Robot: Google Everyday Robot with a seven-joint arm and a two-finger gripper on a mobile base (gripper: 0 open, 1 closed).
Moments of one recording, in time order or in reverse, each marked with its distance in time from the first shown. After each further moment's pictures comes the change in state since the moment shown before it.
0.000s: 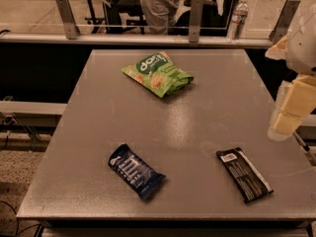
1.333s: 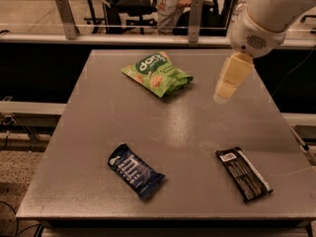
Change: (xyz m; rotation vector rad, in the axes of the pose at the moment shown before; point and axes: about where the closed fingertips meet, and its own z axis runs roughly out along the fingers) arm -0.064 -0.086 0.064 0.026 -0.060 0.080
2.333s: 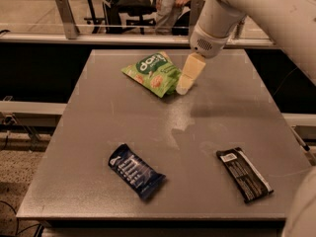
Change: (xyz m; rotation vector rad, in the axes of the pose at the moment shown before) arm -0.060 -0.048 0.096 -0.066 0.028 0.146
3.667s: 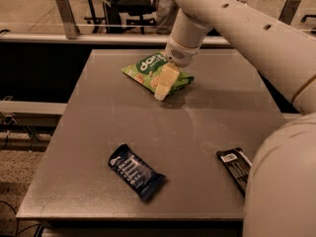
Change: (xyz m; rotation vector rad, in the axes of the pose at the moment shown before) arm -0.049 0.019 0.058 -0.103 -0.008 -0.043
